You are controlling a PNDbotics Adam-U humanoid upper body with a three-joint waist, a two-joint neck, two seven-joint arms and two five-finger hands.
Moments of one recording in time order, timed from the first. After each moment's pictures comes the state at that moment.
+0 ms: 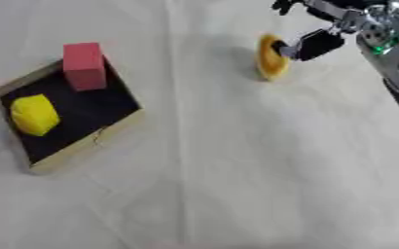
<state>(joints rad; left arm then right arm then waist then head) -0.48 0.48 0.06 -1.99 0.14 -0.46 0.29 -0.71 -0.91 0.23 -1.43 0.46 -0.01 0.36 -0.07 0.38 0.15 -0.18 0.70</state>
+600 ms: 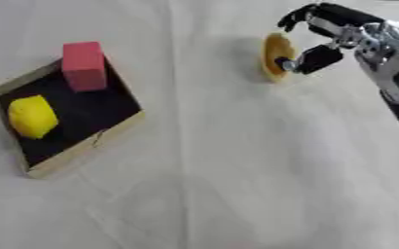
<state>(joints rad) -0.48 0.47 0.06 -1.99 0.14 -0.46 0.28 -0.71 -0.89 0.23 -1.35 0.51 -0.03 0.37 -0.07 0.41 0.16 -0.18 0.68</state>
